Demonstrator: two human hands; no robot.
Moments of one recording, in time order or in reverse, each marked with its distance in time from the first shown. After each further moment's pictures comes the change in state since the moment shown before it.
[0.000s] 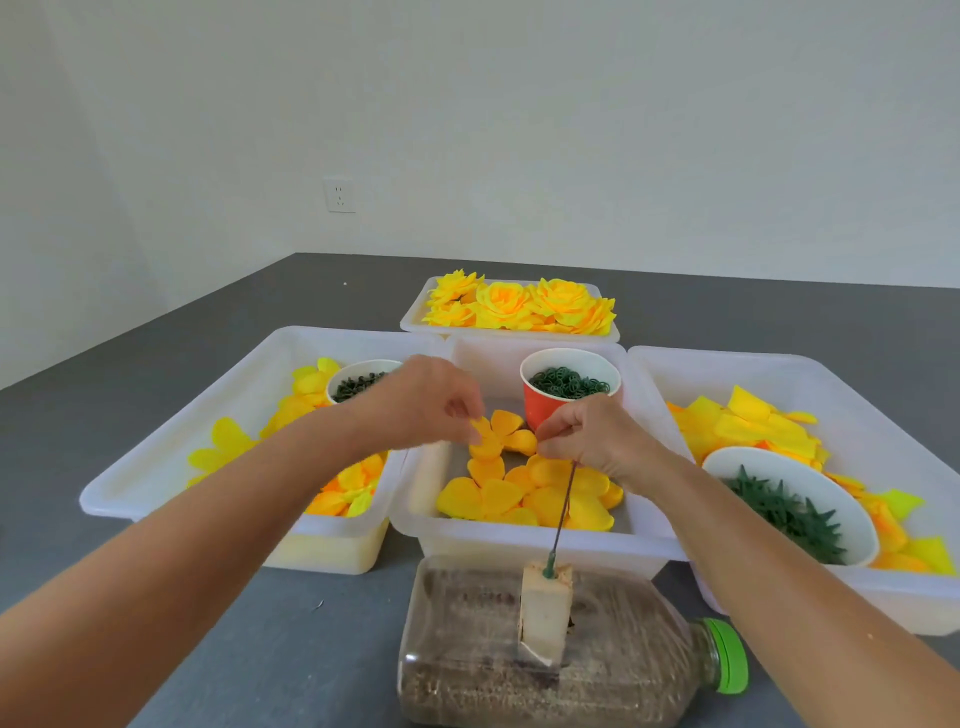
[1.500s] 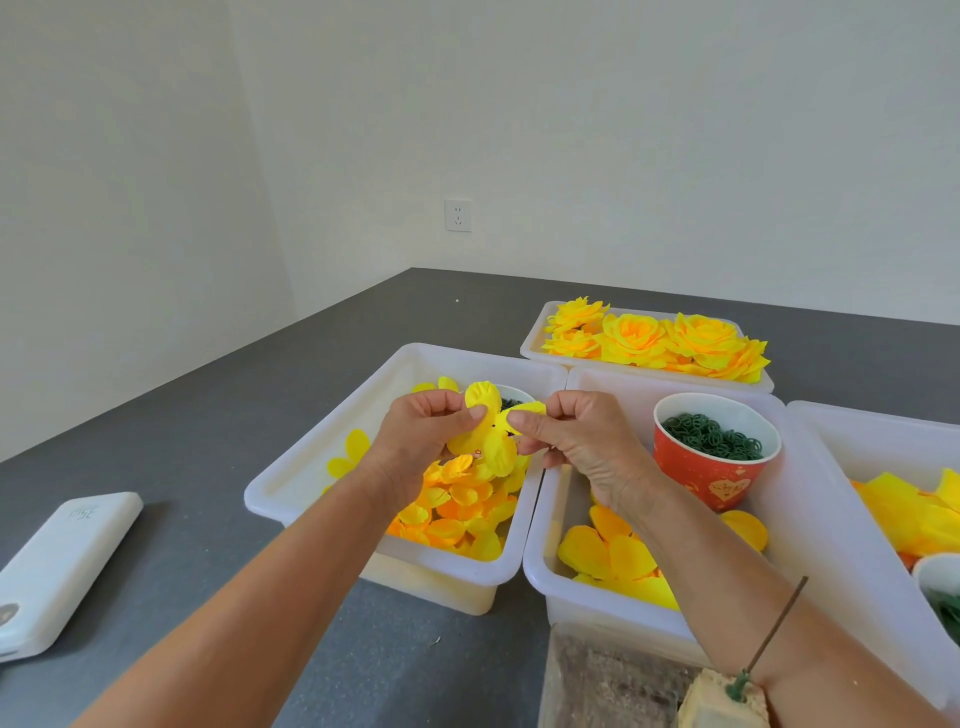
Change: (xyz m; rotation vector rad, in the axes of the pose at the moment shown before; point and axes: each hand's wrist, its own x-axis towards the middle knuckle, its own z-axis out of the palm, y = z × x) left_hand -0.053 -0.075 -0.001 -1.165 0.542 -0.494; right_hand 0.045 -0.092 0.091 0.600 -0.064 -0.185
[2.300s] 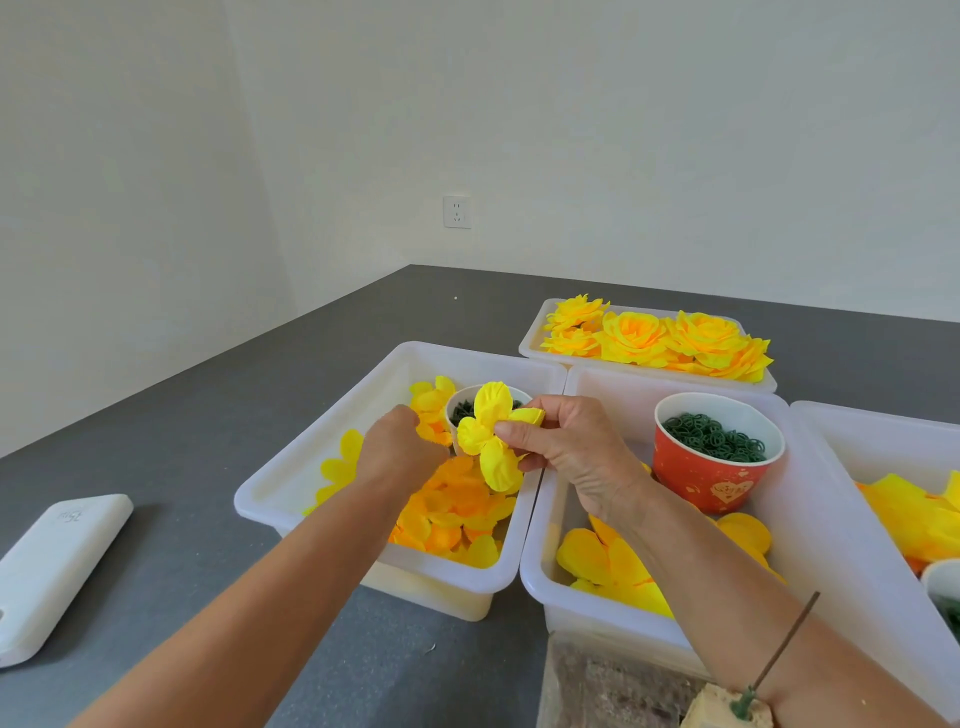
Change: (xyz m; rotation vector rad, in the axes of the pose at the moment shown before) left_hand 0.020 -0.021 -0.012 0.832 0.330 -0.160; right_hand -0.004 -0.002 0.007 0.052 -0.105 -0.004
